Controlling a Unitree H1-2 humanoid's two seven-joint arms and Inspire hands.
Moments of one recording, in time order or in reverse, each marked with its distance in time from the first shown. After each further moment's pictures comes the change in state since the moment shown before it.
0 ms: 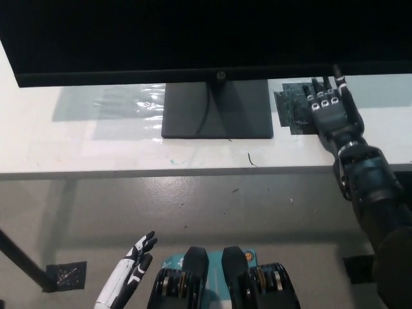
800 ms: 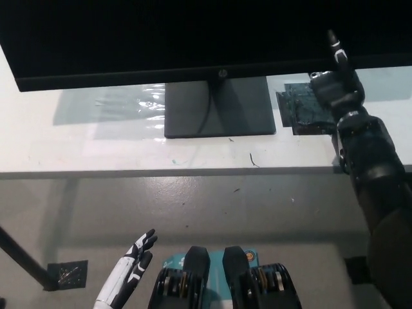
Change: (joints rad) left_arm -0.010 0.001 -0.001 0.000 -0.001 0.000 0.000; right_arm 0.000 0.031 0.013 -0.158 -0.053 0.012 -0.027
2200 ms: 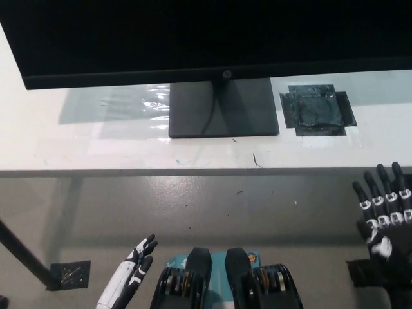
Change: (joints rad) left_arm 0.005 -0.007 0.000 0.033 0.001 0.002 -0.001; right_arm 1.114 0.182 0.389 -1.481 -0.208 -0.018 0.035
